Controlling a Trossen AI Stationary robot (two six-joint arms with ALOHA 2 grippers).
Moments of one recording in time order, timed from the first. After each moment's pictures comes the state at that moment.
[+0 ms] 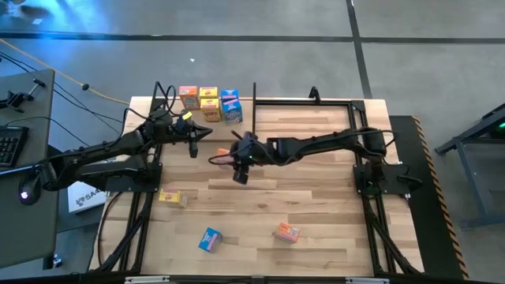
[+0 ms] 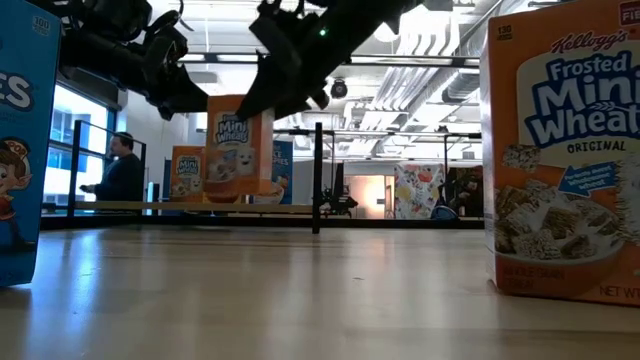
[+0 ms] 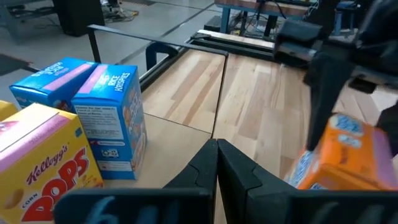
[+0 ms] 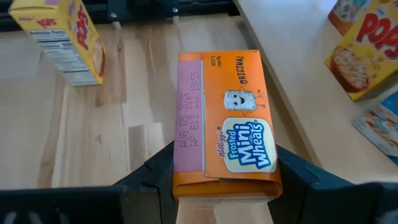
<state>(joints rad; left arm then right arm) 0.54 0.76 0.39 0.06 0.20 0.02 0.00 1.98 1.54 -0.23 0.18 0.09</state>
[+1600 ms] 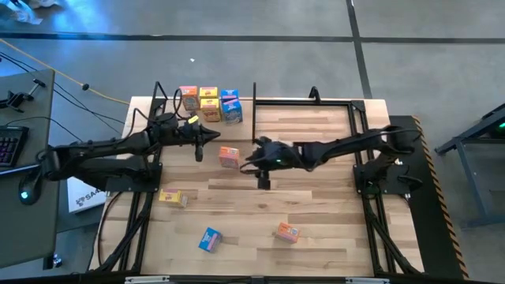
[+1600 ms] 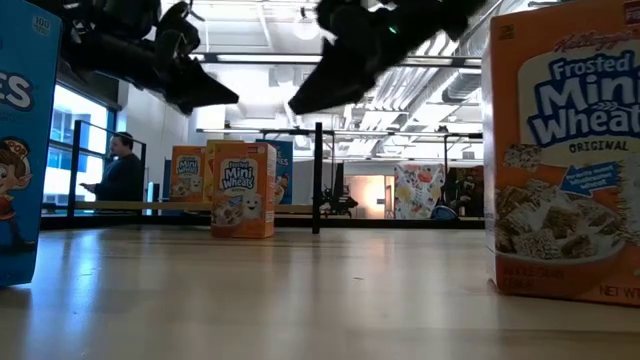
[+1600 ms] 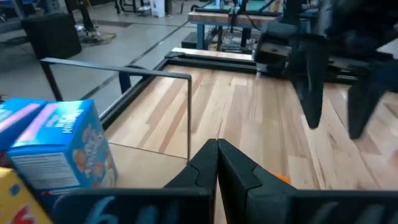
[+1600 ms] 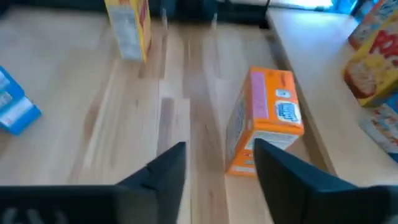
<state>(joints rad) 0.44 0.89 0.39 0.27 0.20 0.05 0.03 1.69 1.10 0.06 0.09 -0.05</state>
